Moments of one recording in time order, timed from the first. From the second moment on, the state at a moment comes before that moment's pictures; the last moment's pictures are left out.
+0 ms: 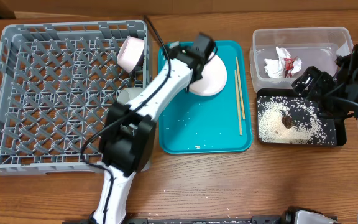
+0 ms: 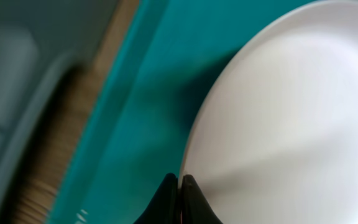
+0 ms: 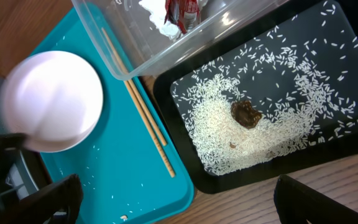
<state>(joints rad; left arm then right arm) -0.53 2.22 1.93 -0.96 -0.40 -0.86 -0.20 1.40 1.44 -1.19 -0.23 0.41</state>
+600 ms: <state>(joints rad) -0.35 1.88 2.04 -1.10 -1.16 -0.20 -0.20 1.40 1.44 -1.19 -0.22 0.41</state>
